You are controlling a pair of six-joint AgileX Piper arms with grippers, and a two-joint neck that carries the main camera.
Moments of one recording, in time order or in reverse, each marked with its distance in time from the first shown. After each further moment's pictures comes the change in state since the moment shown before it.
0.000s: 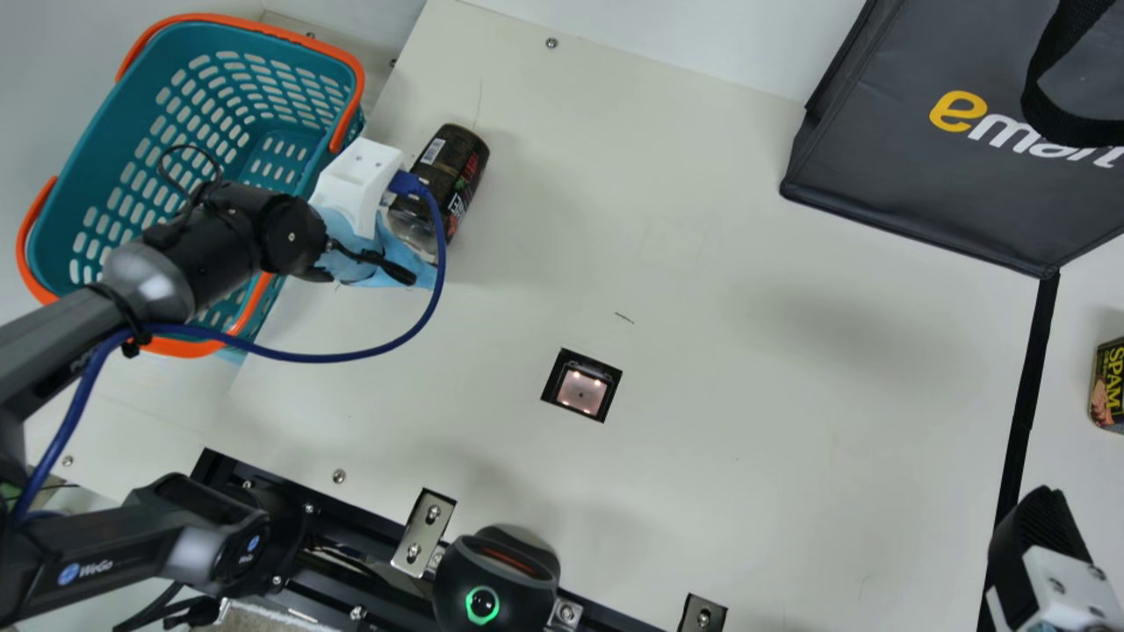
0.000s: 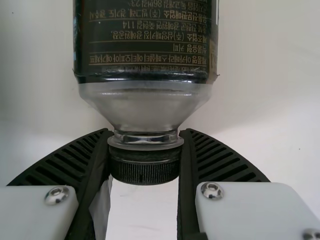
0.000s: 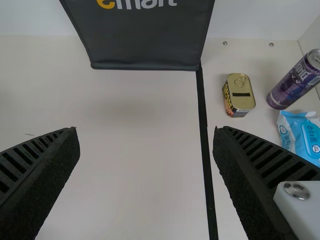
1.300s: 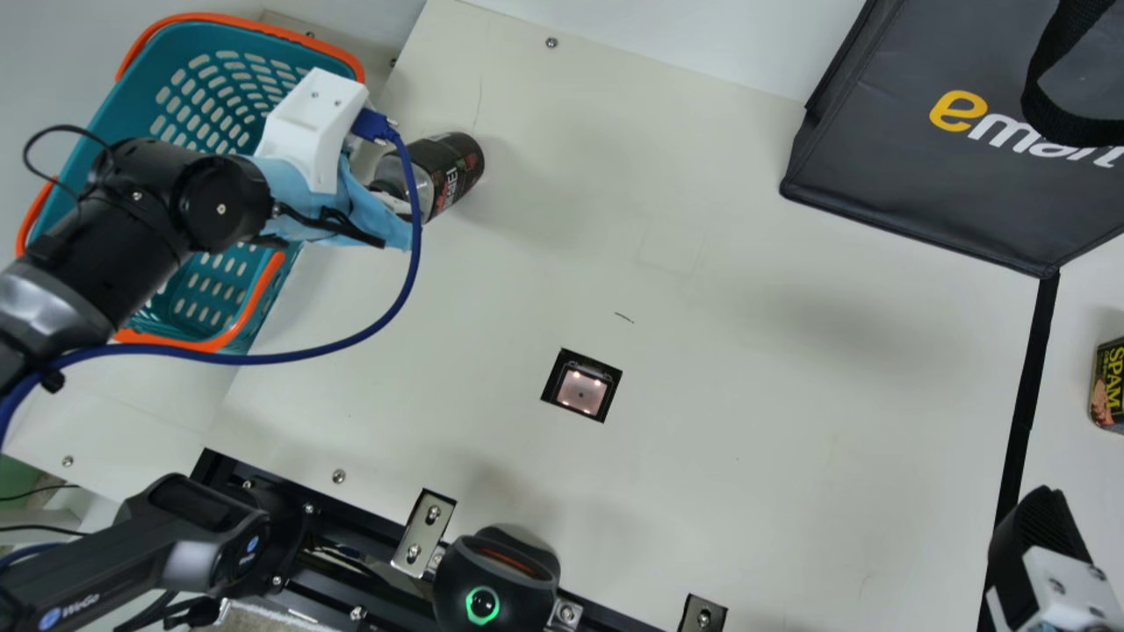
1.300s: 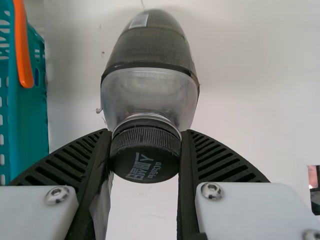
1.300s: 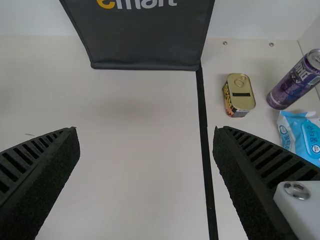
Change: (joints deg) left arm 0.5 -9.4 -10.3 2.9 10.4 -0.5; right arm 0.0 0.0 0.0 0.0 0.0 0.0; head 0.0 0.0
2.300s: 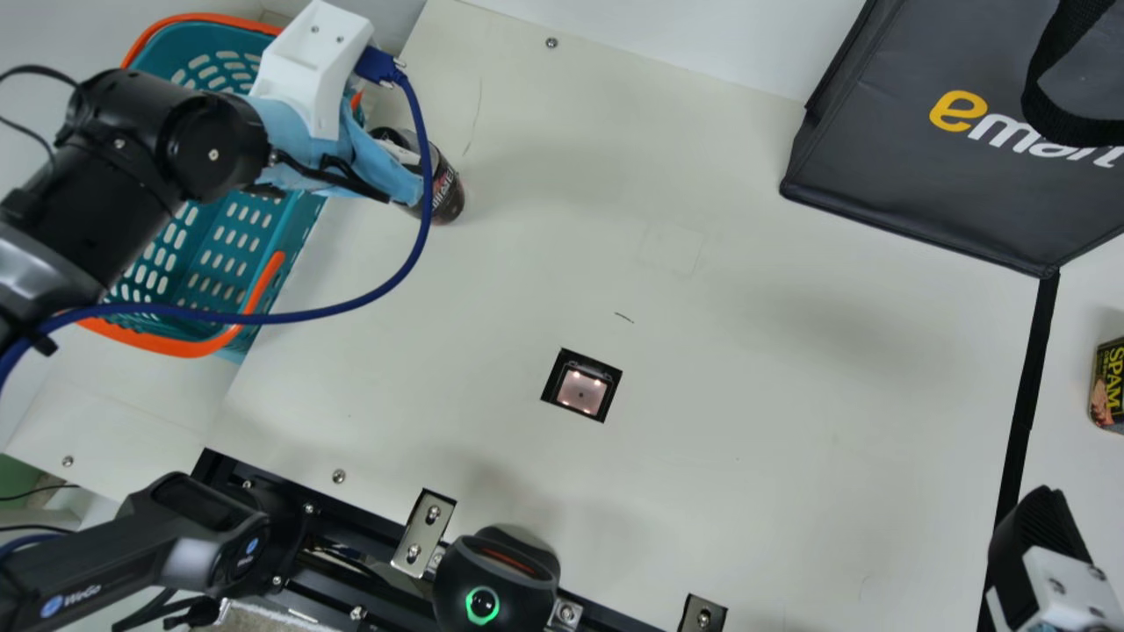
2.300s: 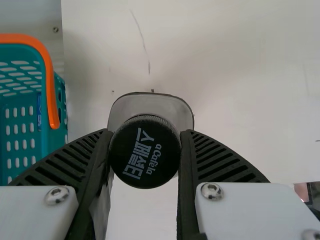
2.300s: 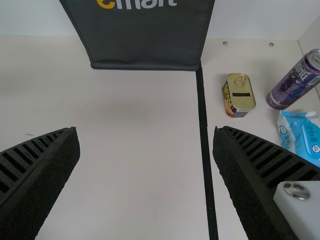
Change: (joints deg) left arm -2.4 3.7 -11.3 4.2 6.3 -2.7; right arm 0.0 0.0 0.0 0.0 -0.1 0.0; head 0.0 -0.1
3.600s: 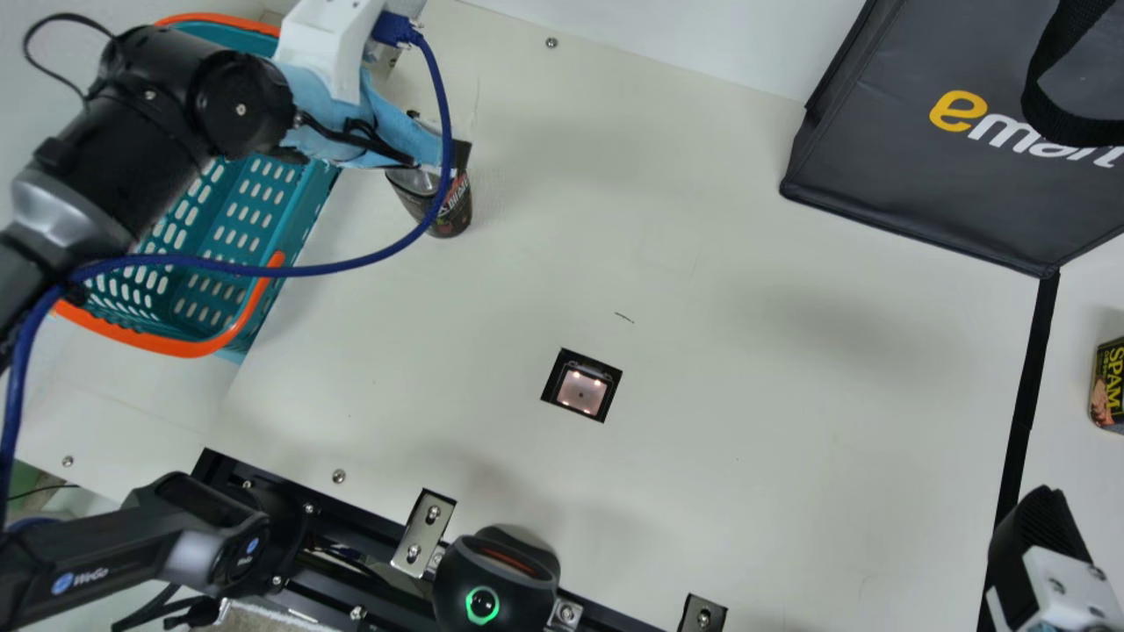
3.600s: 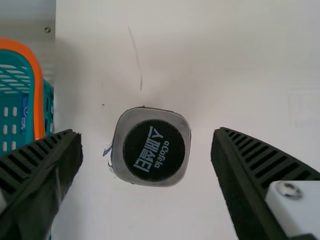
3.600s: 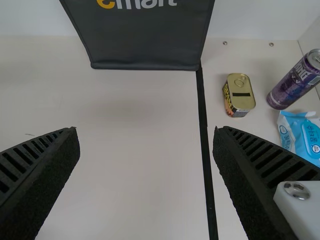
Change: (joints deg) left arm 1.0 3.2 -5.3 -3.5 0.5 -2.8; right arm 0.0 0.0 0.0 0.0 0.1 0.0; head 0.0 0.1
